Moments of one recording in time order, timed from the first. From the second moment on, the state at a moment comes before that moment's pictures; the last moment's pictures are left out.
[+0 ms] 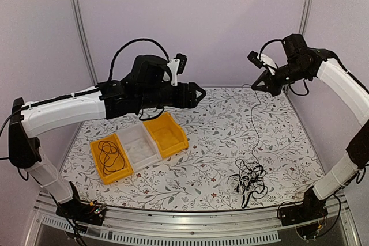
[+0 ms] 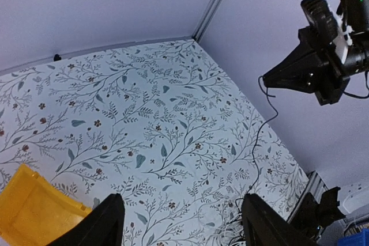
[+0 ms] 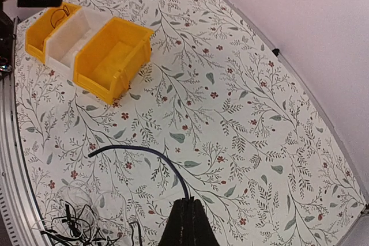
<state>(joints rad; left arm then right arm) -0.96 1.58 1.41 -0.24 -0.13 -0.50 0.29 1.57 1.60 -0.95 -0.46 -0.63</state>
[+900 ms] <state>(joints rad) -1.09 2.06 1.85 0.17 0.22 -0.23 0.33 1.47 1.93 -1.03 -0.85 -0.38</state>
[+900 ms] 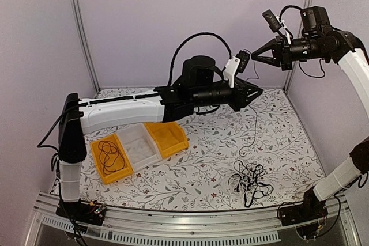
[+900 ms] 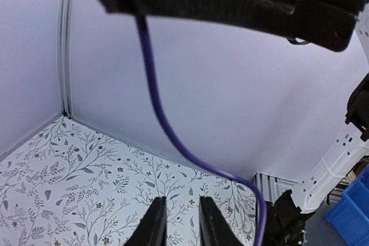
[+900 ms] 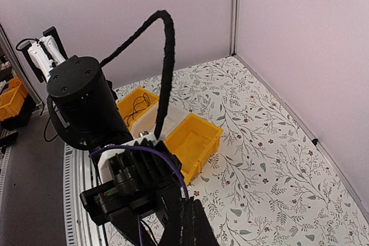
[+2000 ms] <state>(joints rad) -1.07 1.50 1.36 0.08 -0.06 -0.29 0.26 1.48 1.66 -0.87 -0.78 -0.22</state>
